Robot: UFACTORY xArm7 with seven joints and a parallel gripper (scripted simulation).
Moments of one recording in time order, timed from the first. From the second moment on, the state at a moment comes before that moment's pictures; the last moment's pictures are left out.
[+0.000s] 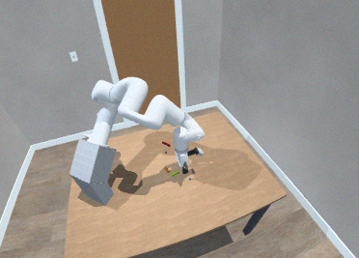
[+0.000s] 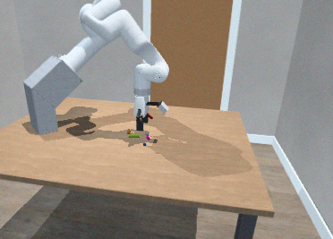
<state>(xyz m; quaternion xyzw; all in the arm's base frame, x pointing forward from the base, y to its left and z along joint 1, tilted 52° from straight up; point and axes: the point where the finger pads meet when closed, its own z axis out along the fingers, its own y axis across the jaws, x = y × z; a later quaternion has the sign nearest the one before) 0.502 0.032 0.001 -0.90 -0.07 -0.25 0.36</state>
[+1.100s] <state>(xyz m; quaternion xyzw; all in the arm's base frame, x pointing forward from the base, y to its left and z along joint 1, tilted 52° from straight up) 0.464 0.057 0.006 -0.87 0.20 -0.12 0.43</state>
